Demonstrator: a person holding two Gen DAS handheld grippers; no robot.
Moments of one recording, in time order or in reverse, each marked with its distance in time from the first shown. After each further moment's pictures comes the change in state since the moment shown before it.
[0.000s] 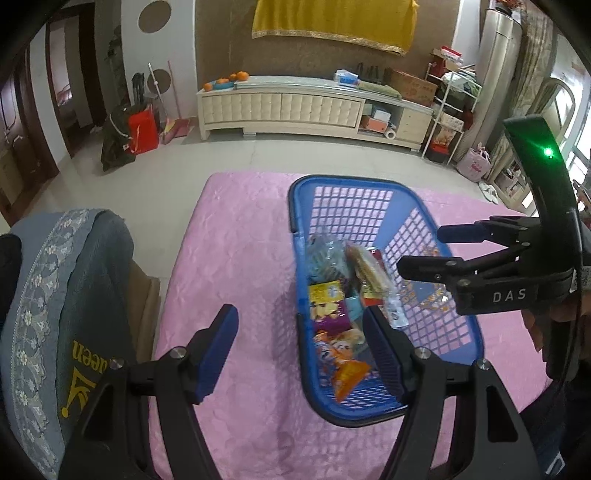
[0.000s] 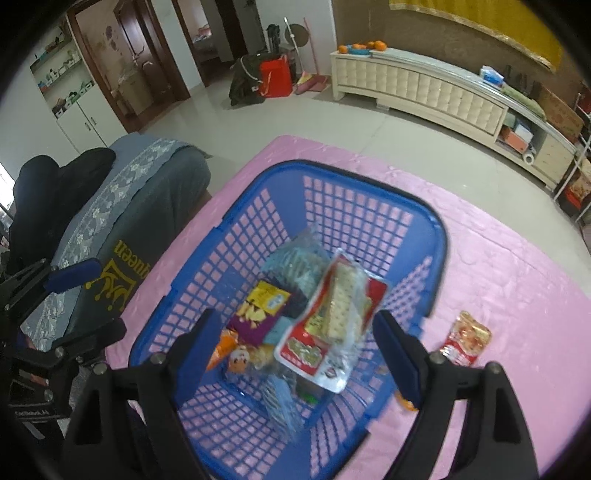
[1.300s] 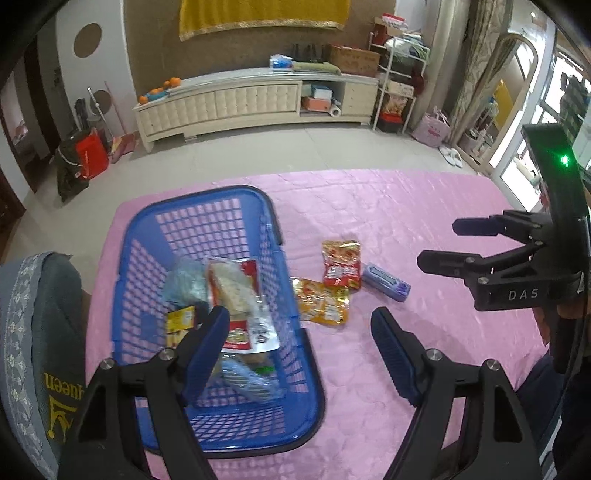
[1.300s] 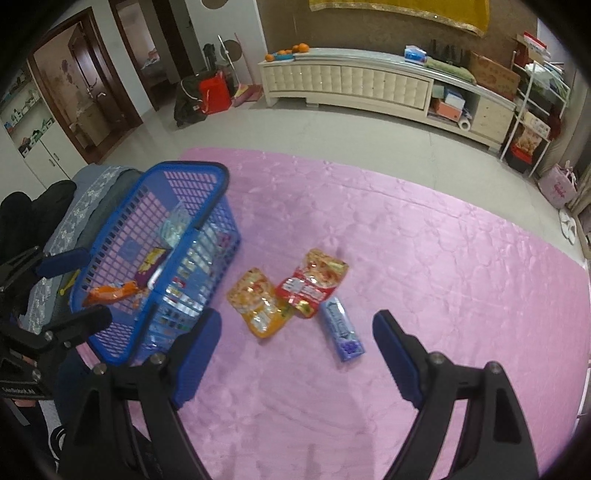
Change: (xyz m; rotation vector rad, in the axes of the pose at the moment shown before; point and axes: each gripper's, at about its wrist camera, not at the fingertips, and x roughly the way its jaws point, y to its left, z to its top) left arm 0.036 -0.170 0.034 0.159 0.074 -0.086; right arm -0.078 -0.151 -0.081 0.140 -0.031 -0.105
